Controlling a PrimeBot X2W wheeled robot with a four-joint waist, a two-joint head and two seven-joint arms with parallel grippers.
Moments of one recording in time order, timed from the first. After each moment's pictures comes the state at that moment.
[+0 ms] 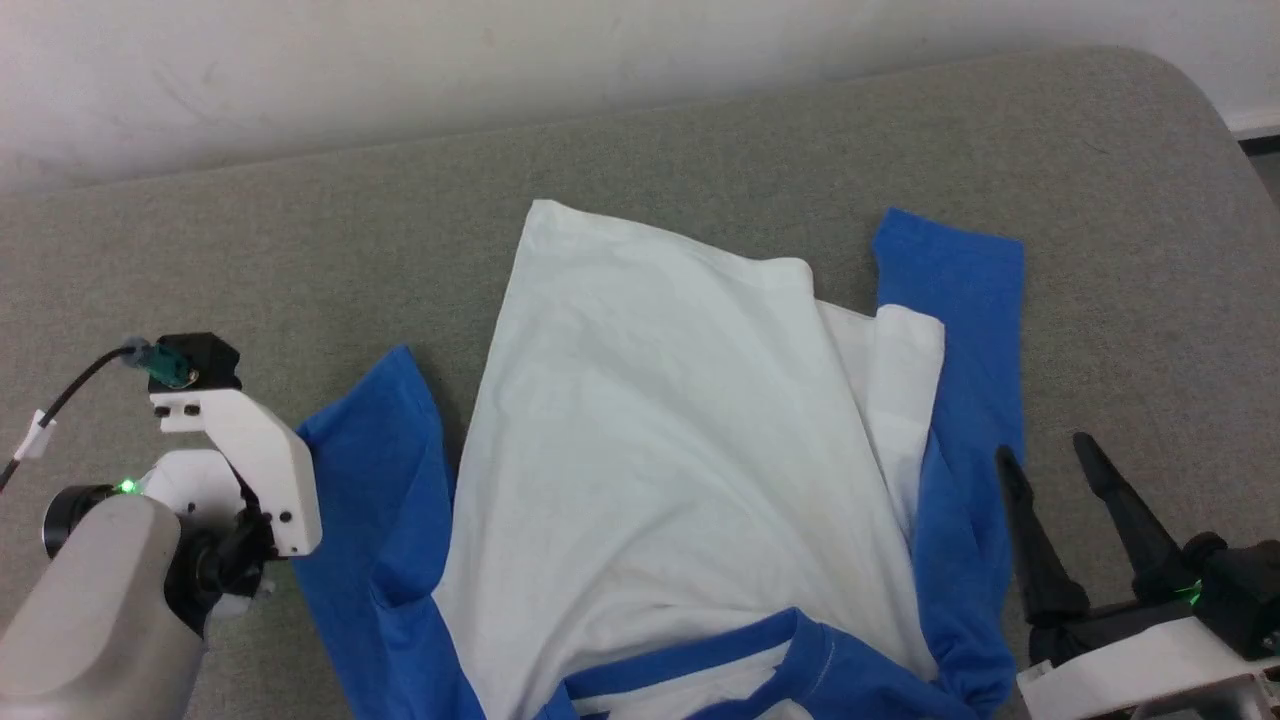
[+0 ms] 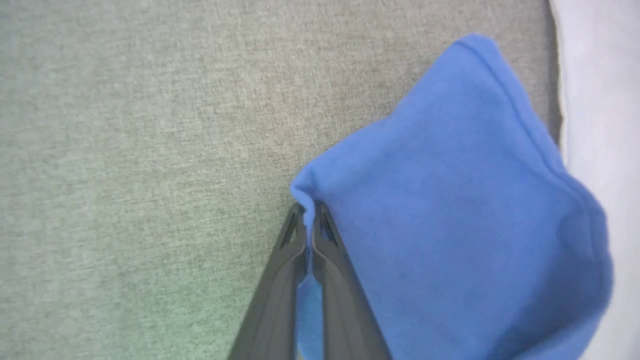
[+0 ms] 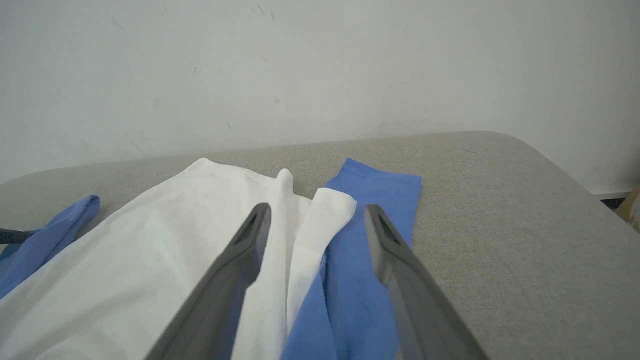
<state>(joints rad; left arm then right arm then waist) -0.44 0.54 -0.36 0.38 -0.72 0.07 0.62 0.15 -0.10 0.02 -0.24 0.24 0.13 -0.04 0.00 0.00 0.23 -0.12</state>
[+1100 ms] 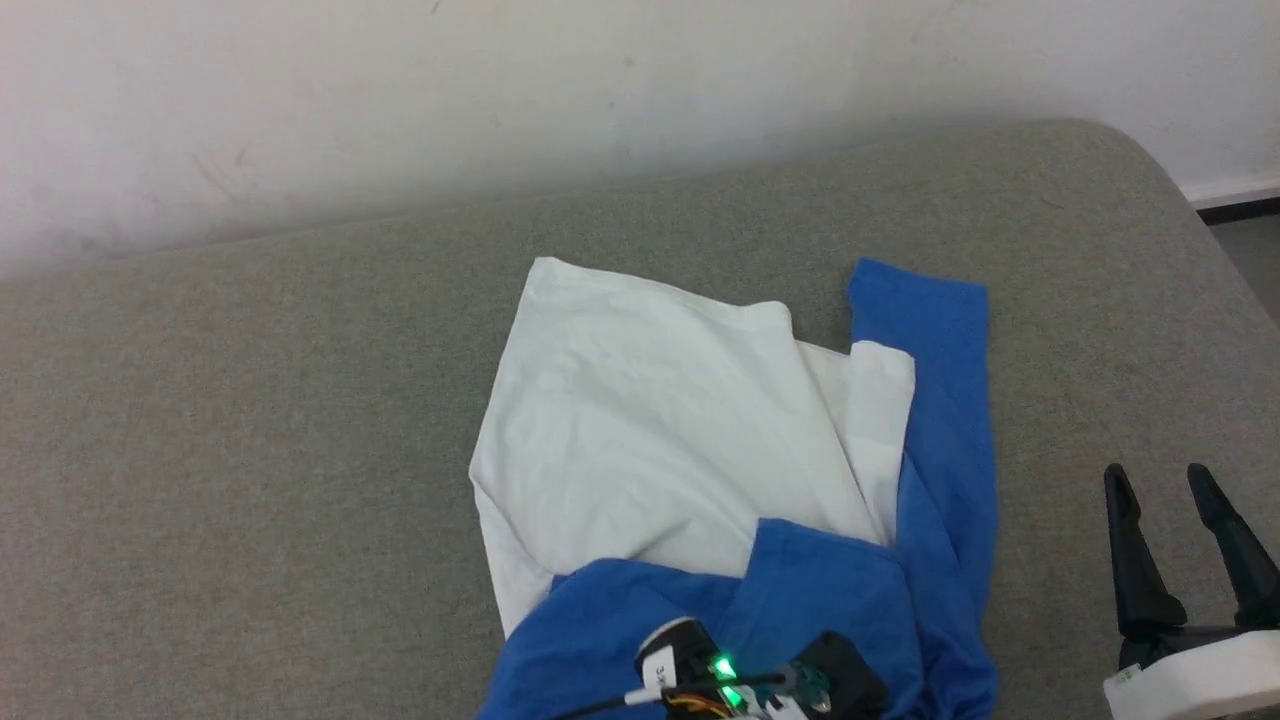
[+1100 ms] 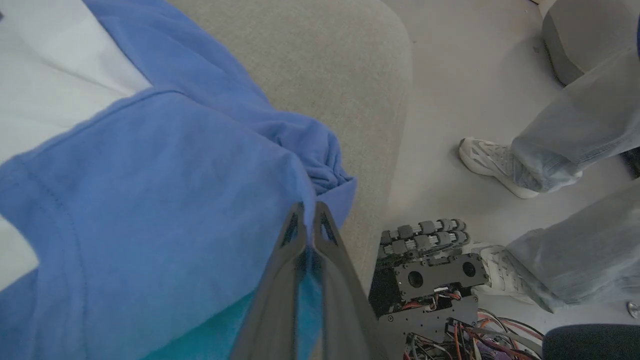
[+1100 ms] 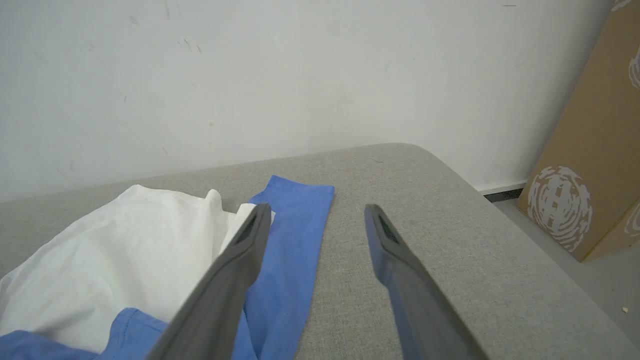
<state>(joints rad) -0.32 0.12 -1.02 0.21 -0.44 -0.08 0.31 0.19 -0.08 -0.16 -0.26 0.23 0.13 0.03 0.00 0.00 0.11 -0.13</state>
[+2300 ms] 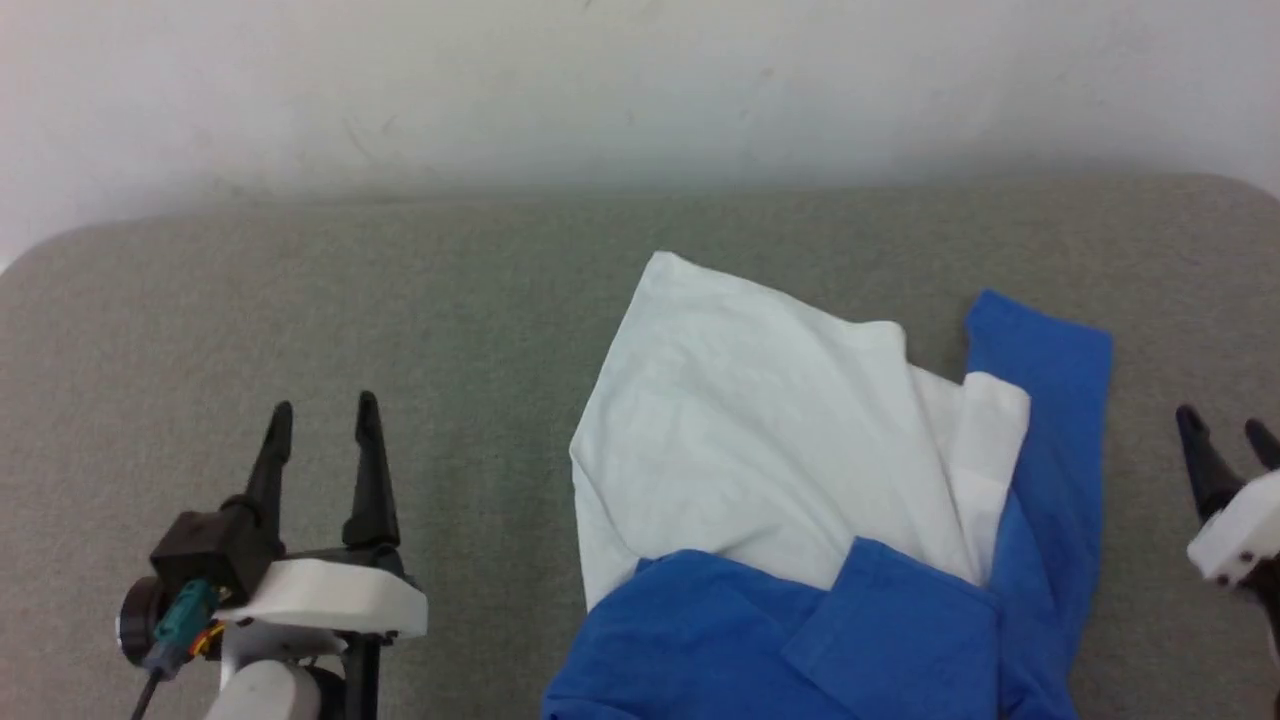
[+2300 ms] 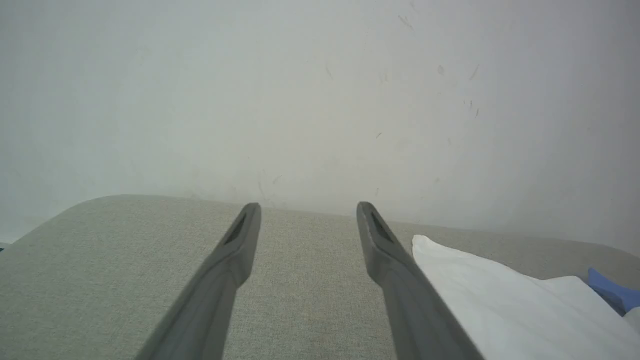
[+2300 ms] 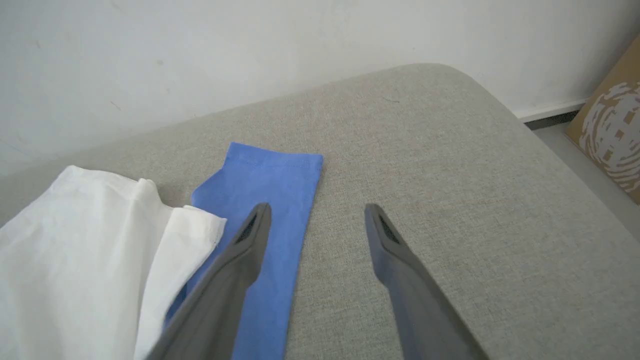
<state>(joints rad) -0.08 0.33 -0.27 -0.01 -0.49 0.28 -0.26 -0.19 -0.26 -0.24 0.31 0.40 0.13 0.21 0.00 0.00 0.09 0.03</state>
